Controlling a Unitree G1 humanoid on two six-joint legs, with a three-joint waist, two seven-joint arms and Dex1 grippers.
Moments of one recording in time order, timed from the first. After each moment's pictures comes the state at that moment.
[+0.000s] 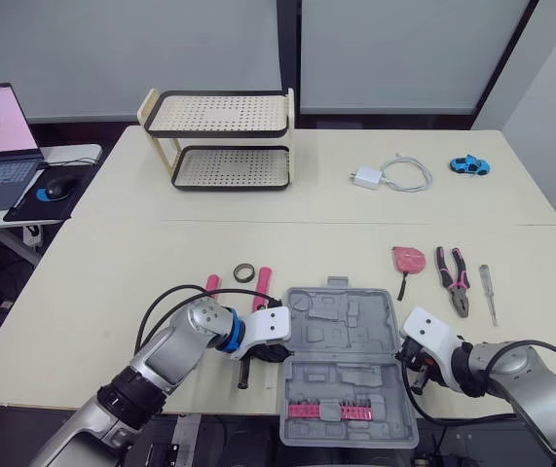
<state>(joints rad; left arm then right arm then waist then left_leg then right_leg) -0.35 0.61 -0.52 -0.07 0.06 0.45 -1.19 0.05 -0.78 0.18 -0.62 0.10 1.06 0.74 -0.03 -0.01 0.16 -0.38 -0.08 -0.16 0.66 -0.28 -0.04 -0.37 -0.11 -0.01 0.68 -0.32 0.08</state>
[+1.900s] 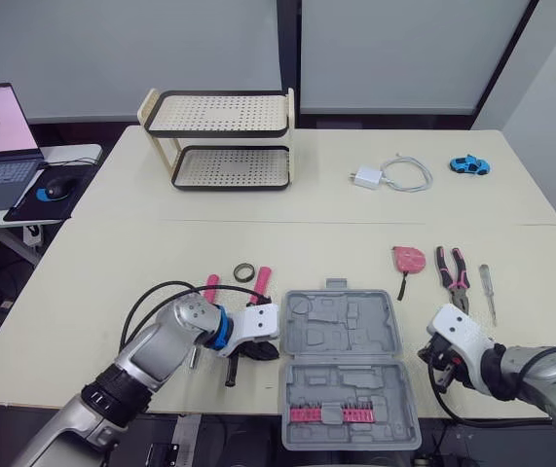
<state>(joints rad) -0.36 0.69 -0.46 -0.08 -0.02 0.45 -1.24 0.19 -0.86 -0.05 -0.66 0.22 1.02 0.70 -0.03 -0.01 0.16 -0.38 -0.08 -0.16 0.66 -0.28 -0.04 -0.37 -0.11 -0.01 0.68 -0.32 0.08</state>
